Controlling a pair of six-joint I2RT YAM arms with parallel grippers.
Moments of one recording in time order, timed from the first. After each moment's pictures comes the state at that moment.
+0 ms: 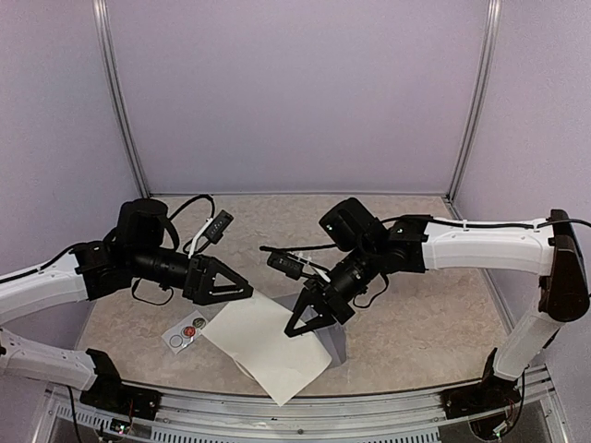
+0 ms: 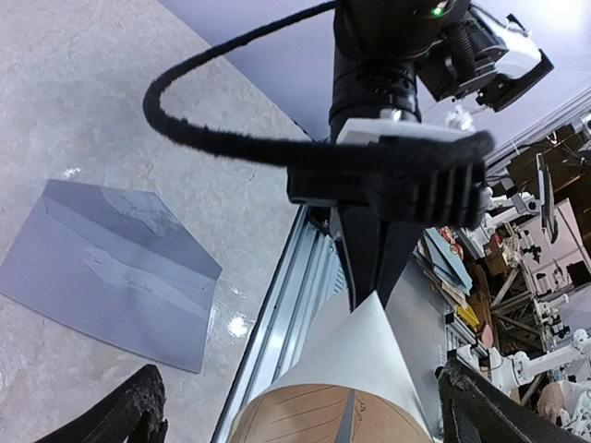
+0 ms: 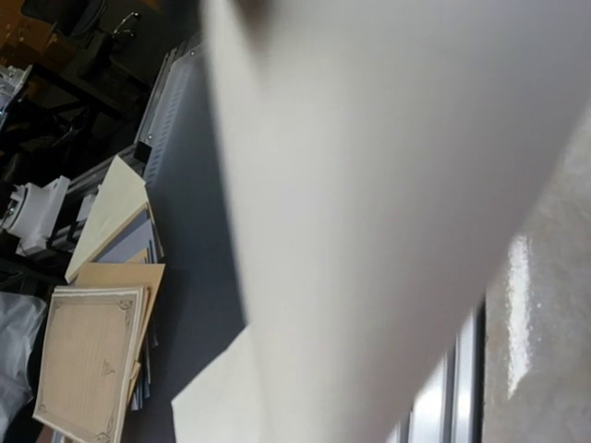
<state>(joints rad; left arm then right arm) -0.78 1.07 0.77 -0.15 0.75 -0.45 1.03 1.64 1.26 -0.45 -0.98 0.02</state>
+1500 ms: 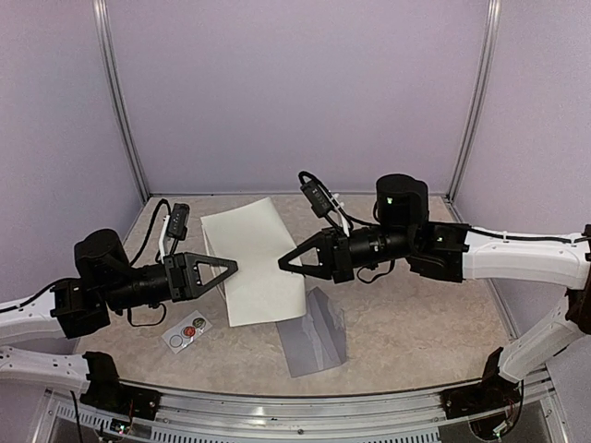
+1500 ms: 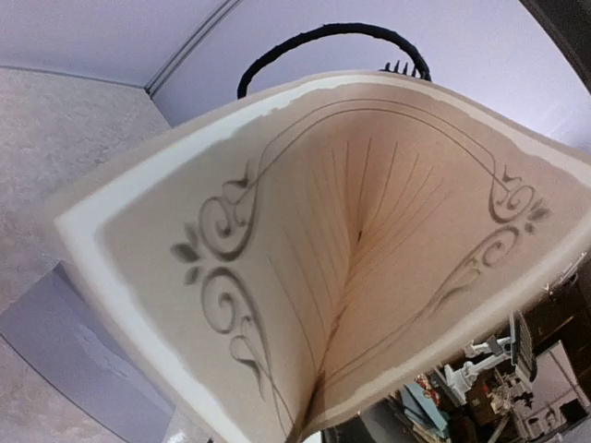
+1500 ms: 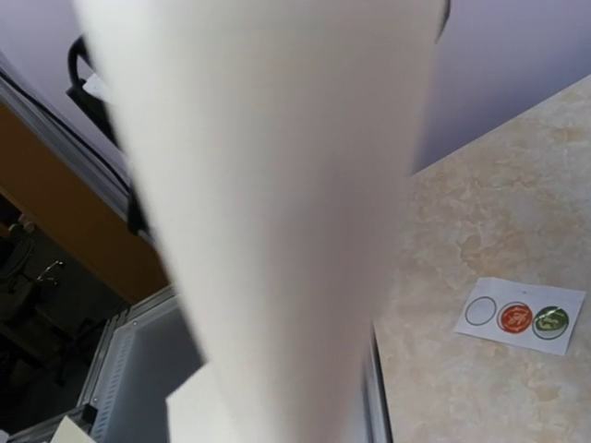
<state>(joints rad) -0.98 0.78 0.56 0.21 0.23 -0.83 0.99 1.42 1.06 0.20 -0.69 0.48</state>
